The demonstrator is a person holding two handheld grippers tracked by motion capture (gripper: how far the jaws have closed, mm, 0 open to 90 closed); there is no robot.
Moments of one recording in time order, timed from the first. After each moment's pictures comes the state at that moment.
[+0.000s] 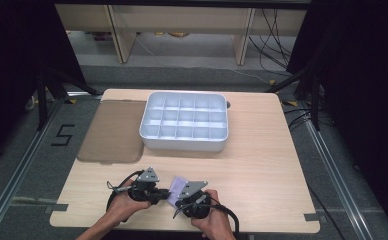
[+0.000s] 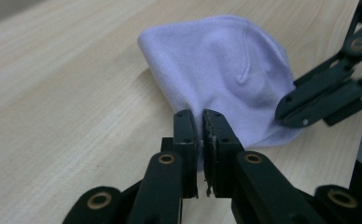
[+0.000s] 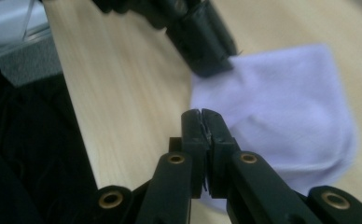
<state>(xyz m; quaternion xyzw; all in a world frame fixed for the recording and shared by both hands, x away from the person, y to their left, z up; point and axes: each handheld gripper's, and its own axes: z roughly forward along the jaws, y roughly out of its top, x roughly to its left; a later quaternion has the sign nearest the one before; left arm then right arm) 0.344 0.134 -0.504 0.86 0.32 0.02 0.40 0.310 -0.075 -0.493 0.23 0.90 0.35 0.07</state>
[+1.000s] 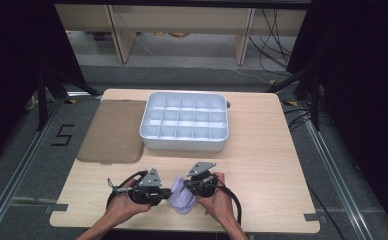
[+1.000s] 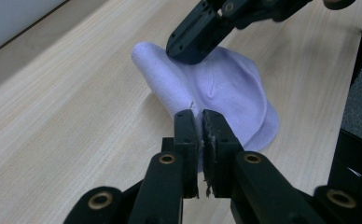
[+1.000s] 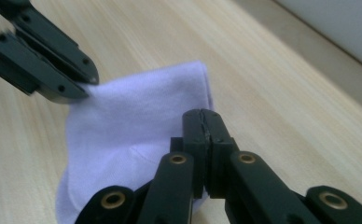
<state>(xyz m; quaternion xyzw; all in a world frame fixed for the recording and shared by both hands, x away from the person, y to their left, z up) 0.333 0.126 -0.485 0.88 0.25 0.07 0.39 0.359 -0.090 -0.493 0.29 0.88 0.36 0.11</state>
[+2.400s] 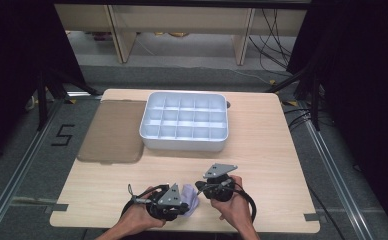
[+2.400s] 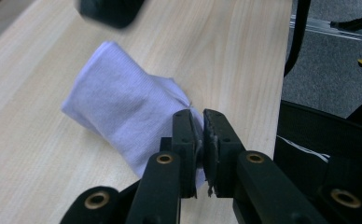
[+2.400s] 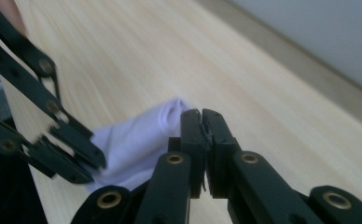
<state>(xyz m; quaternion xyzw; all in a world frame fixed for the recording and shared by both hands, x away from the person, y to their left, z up) 0.306 0.078 -0.494 0.91 0.15 0.05 0.39 0.336 -0.131 -0.461 0.32 0.86 0.38 0.10</state>
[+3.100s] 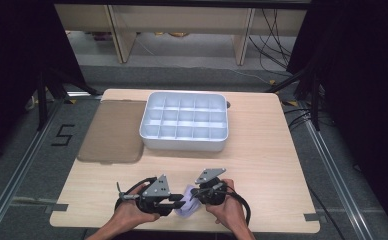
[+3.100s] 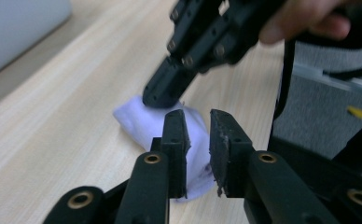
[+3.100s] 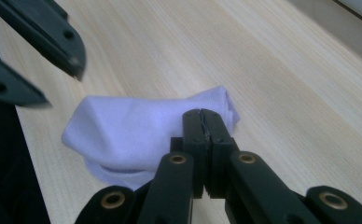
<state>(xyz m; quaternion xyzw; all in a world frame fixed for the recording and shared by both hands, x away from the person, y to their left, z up) 0.308 0.101 -0.466 0.87 0.20 0.05 0.46 0.337 -0.114 -0.485 0.29 0.89 0.34 0.08</state>
